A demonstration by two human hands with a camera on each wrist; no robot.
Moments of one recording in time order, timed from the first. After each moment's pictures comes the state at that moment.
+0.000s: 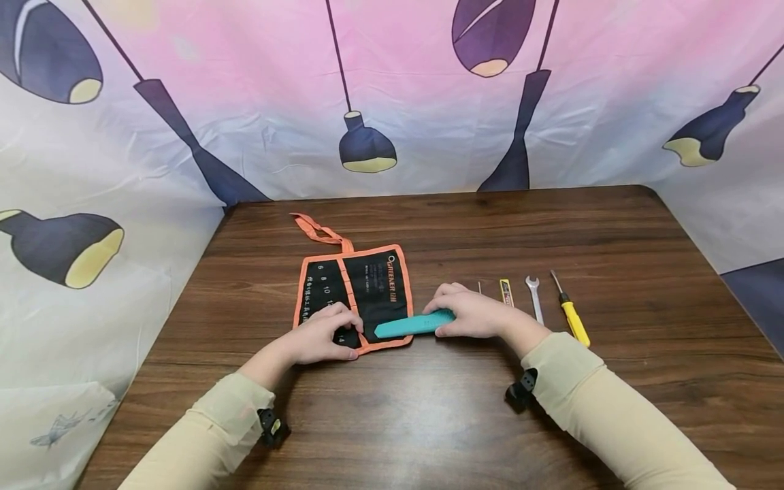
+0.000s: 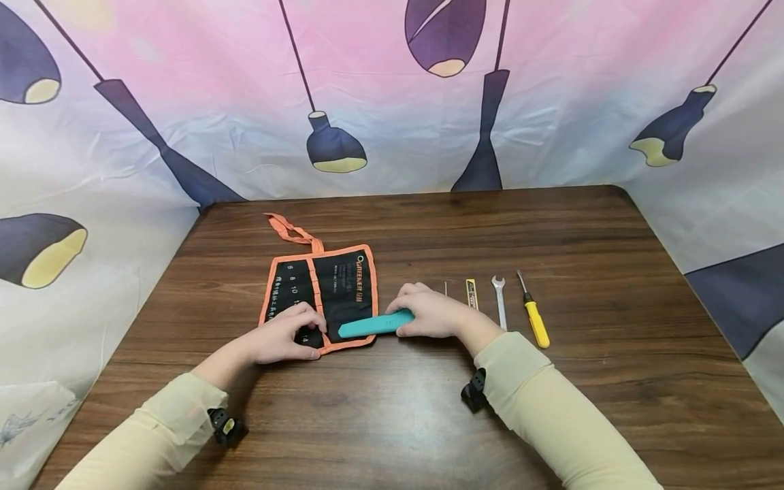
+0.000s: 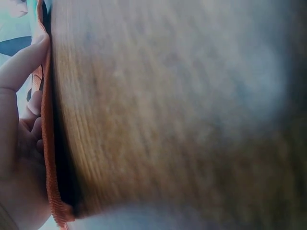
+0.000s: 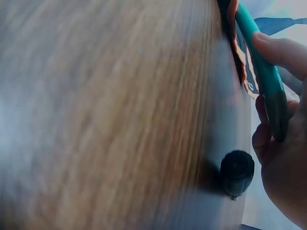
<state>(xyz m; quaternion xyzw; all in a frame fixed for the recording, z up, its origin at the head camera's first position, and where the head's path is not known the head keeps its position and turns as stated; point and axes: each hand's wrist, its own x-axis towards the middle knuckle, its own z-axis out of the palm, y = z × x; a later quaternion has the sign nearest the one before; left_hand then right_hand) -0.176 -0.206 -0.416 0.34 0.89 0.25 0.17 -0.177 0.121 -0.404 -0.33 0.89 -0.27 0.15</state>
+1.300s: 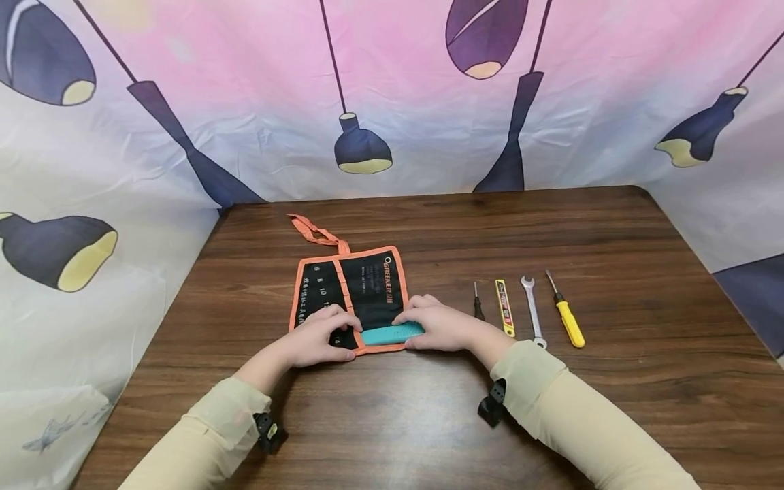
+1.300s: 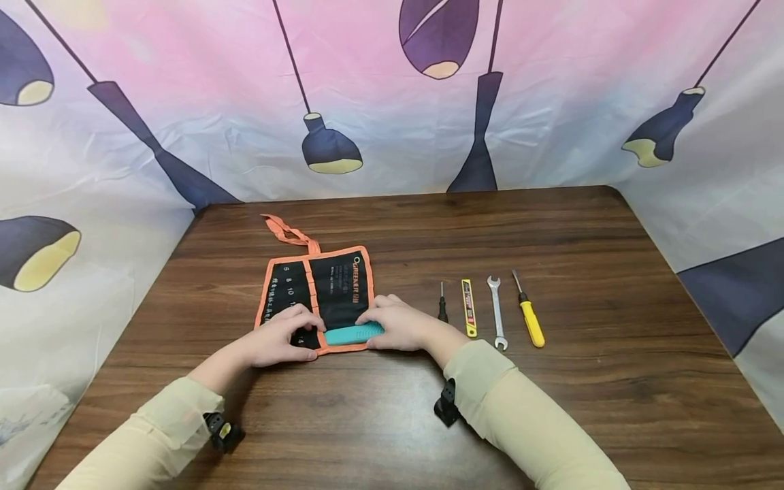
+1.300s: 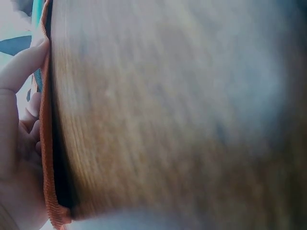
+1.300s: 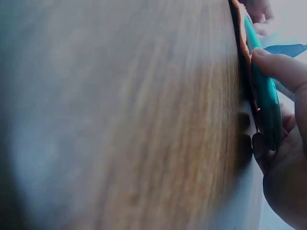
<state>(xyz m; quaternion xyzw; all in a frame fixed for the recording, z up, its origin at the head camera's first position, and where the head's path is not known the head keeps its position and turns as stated) -0.175 -0.207 -0.420 0.34 0.90 0.24 0.14 -0.170 0.082 -0.417 -0.34 0.89 -0.27 0.14</state>
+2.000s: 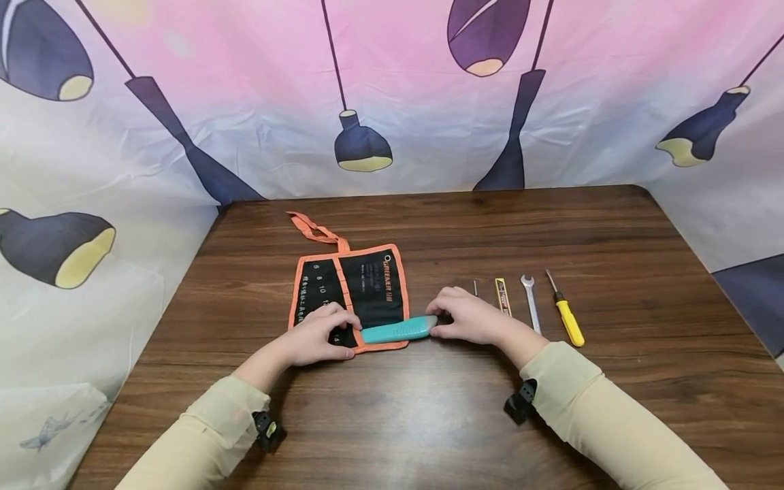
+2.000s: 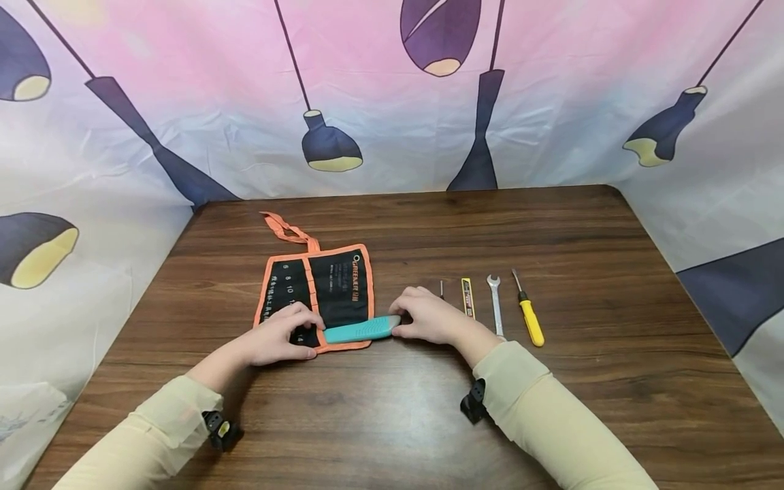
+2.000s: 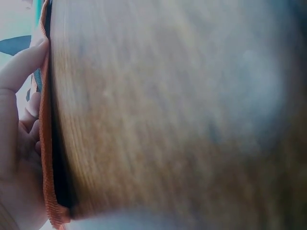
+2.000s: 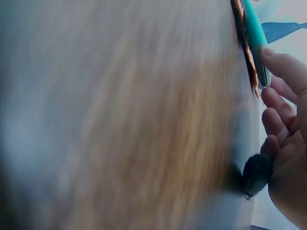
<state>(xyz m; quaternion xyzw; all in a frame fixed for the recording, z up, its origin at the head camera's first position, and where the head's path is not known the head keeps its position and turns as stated) -0.175 -0.208 -0.419 0.35 0.90 0.24 0.14 -0.169 0.123 -0.415 -0.32 0.91 -0.26 0.07</state>
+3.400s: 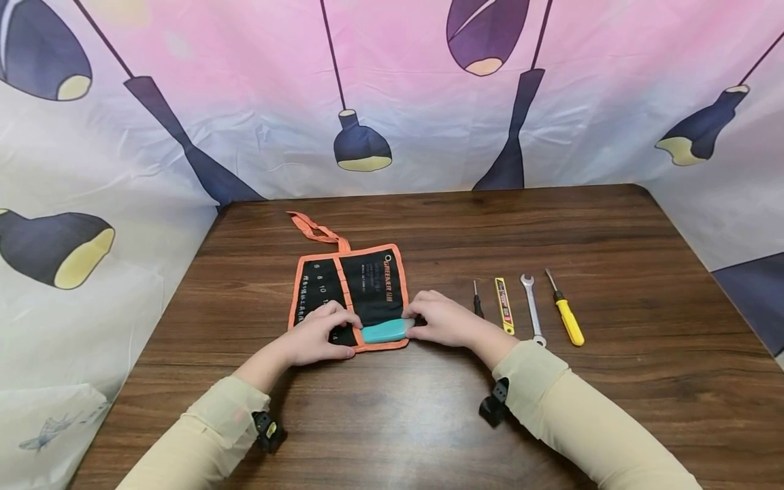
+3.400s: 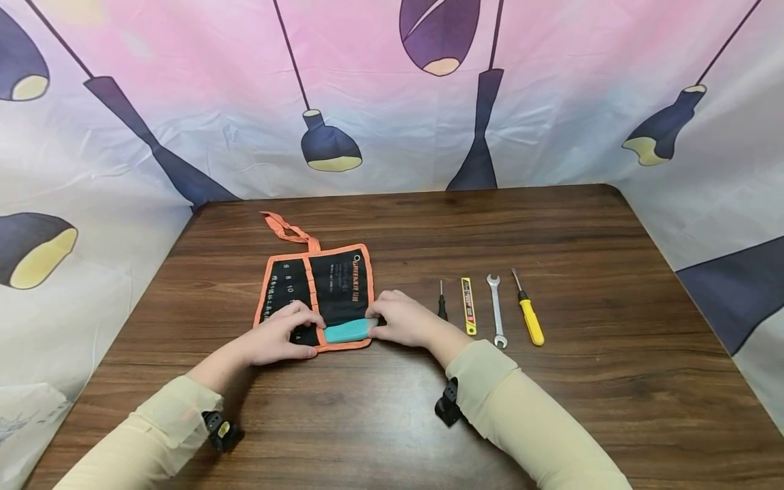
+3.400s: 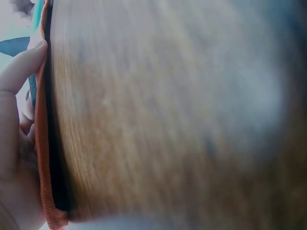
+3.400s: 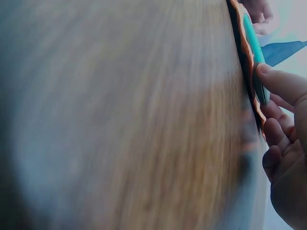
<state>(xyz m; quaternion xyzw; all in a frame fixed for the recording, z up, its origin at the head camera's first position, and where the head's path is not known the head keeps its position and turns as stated) -0.174 -0.208 -0.423 0.34 0.90 0.25 0.13 -0.169 0.083 -0.418 -0.33 0.91 -0.25 0.08</state>
